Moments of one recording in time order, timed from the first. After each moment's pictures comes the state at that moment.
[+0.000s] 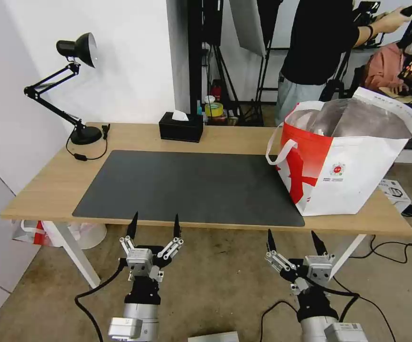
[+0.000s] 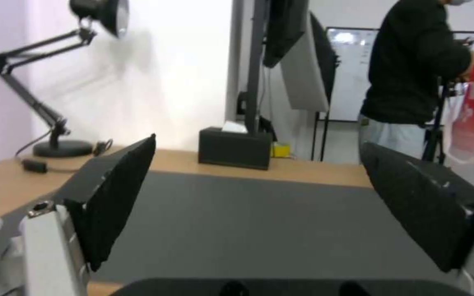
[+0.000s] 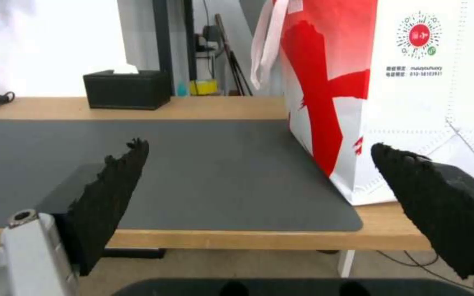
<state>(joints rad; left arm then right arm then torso) 1.74 -1.41 -0.21 -2.22 0.10 -0.30 -0.33 -1.63 0.75 -0.06 2.41 0.21 0.11 0.95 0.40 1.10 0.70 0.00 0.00</state>
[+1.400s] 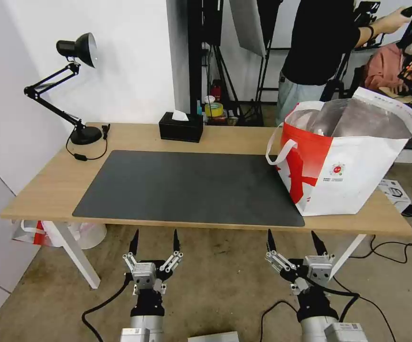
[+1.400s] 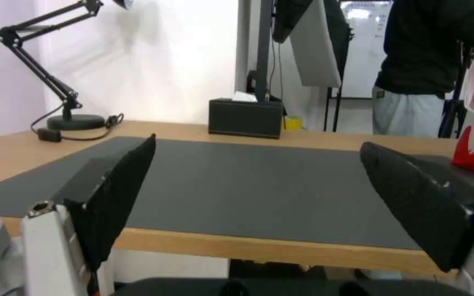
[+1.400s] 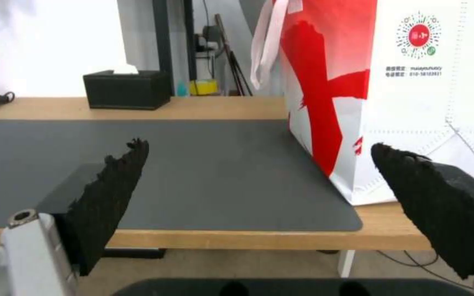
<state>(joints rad) 1.76 -1.43 -0.21 -2.14 0.14 -0.33 -0.36 -1.63 0.75 -0.06 2.41 0.21 0.11 0.95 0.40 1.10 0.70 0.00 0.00</state>
